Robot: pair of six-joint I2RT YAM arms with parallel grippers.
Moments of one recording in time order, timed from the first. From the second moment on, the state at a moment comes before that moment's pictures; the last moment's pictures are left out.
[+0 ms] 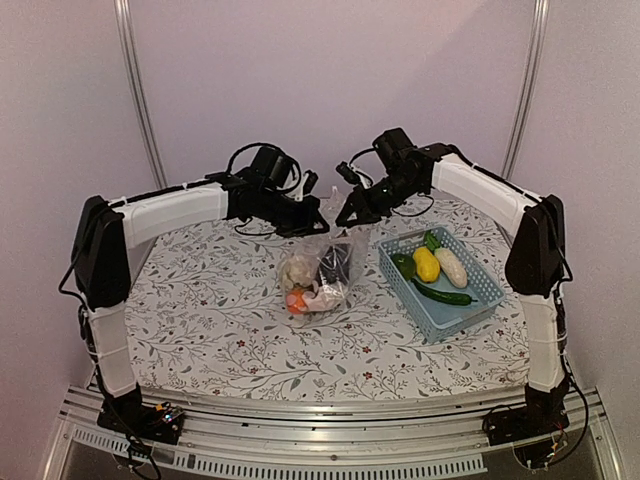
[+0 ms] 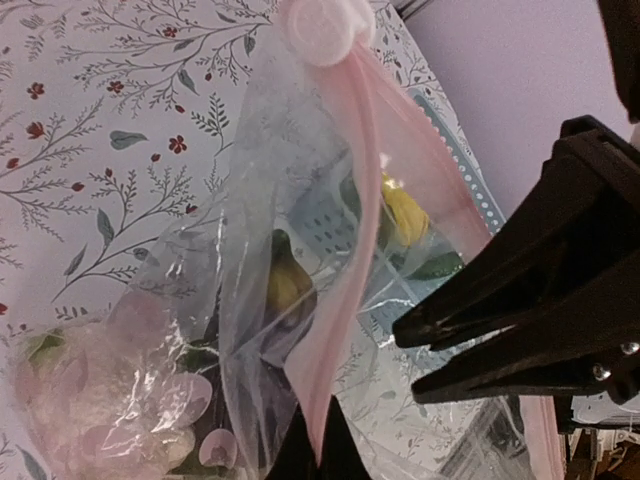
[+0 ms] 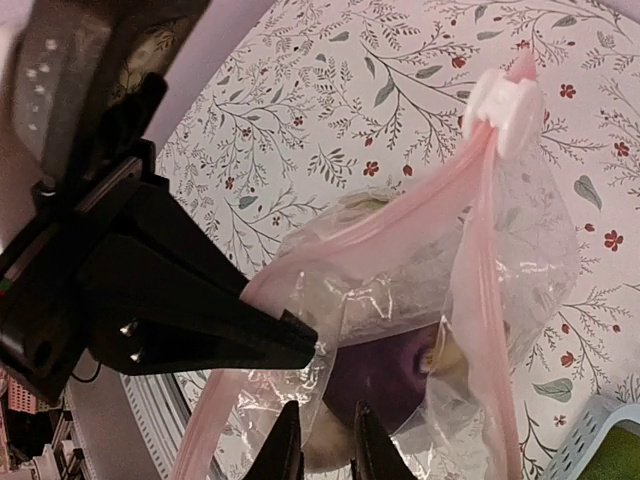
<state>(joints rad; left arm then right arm) -0.66 1.99 1.72 -0.47 0.33 -0.52 0.58 2.16 2.15 -0.89 -0.62 0.08</state>
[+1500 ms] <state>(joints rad) -0.71 2.01 1.44 -0.15 0.37 -0.59 0.68 2.11 1.73 -0.85 -0.43 0.16</state>
